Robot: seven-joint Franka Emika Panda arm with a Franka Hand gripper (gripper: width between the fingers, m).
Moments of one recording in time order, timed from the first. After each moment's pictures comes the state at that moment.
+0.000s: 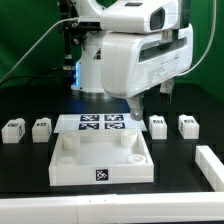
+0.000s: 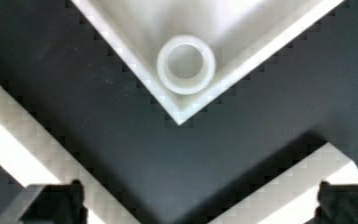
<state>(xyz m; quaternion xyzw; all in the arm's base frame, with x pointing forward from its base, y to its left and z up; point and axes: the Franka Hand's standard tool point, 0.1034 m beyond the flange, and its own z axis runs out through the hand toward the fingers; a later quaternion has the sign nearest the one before) 0.566 0.055 0.114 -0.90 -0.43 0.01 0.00</state>
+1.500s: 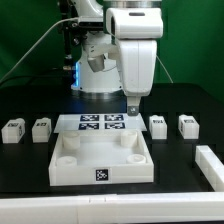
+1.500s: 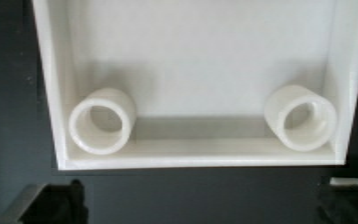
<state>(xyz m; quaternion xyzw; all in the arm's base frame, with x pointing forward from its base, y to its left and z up) 0.501 0.030 0.100 -0.71 -0.71 0.01 0.00</state>
